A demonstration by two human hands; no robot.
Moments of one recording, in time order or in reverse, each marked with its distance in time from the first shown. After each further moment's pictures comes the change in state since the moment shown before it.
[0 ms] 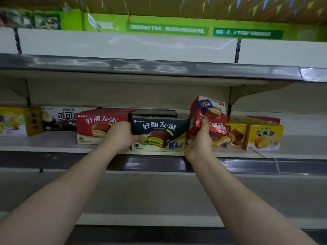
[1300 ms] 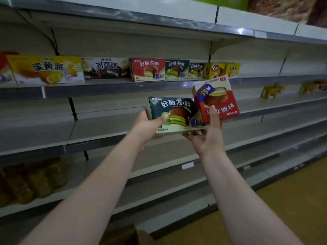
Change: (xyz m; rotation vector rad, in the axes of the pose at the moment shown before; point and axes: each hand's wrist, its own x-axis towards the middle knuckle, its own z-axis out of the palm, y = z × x) left_hand -0.280 -0.237 -0.136 -1.031 -0.500 -0.010; right_hand -0.386 0.255 0.020 0.053 0.178 -0.293
